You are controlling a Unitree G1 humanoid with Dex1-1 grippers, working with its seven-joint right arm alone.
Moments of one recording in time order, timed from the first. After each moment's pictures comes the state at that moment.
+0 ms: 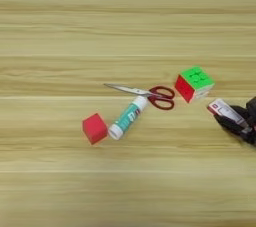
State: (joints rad) arm 0.00 -0.61 -0.19 0.35 0.17 0.05 0.86
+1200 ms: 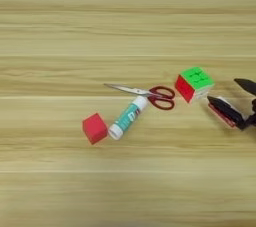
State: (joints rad) arm -0.07 -0.58 -0.26 0.31 0.32 0.00 0.93
